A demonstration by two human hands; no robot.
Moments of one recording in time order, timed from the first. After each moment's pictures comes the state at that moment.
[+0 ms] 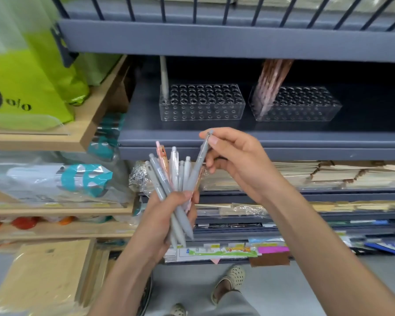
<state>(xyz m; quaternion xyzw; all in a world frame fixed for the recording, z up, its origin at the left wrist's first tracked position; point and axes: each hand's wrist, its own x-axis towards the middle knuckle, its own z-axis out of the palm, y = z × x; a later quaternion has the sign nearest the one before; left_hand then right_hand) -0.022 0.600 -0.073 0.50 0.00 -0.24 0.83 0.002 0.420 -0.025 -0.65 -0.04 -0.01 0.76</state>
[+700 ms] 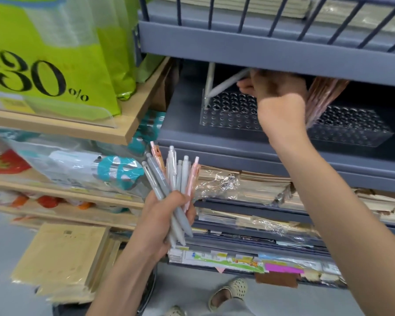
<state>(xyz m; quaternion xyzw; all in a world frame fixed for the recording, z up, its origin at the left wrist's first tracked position) -0.010 0.644 -0.075 0.51 0.03 -0.16 0.84 0.100 0.442 0.031 -0.73 -0.02 -0.29 0.62</state>
